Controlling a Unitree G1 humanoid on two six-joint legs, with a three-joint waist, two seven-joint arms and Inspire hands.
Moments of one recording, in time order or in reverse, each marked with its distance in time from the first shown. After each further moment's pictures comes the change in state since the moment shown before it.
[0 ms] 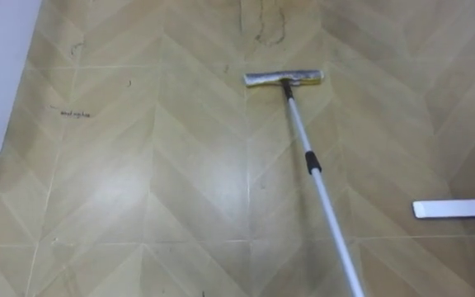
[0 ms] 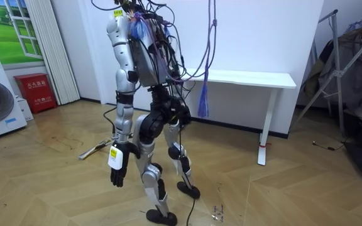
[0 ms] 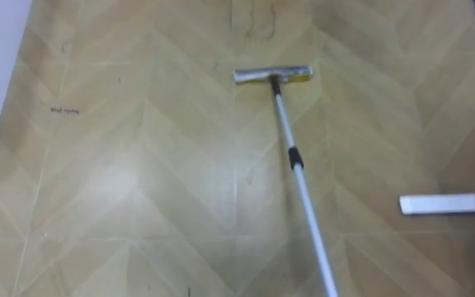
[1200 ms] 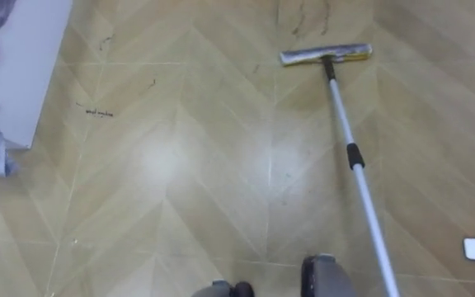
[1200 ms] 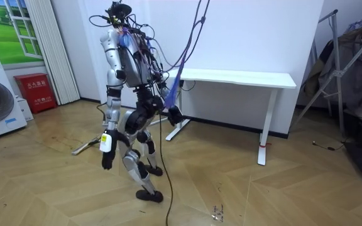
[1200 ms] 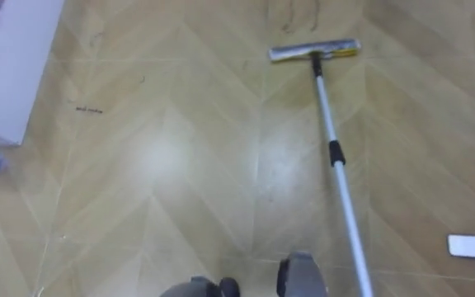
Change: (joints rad) left arm 0.005 -0.031 -0.081 -0.049 -0.004 0.095 0.017; right arm 0.054 -0.054 0.078 0.112 0.212 0.021 -0.042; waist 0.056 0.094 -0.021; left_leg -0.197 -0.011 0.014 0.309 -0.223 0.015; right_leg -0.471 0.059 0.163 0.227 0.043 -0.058
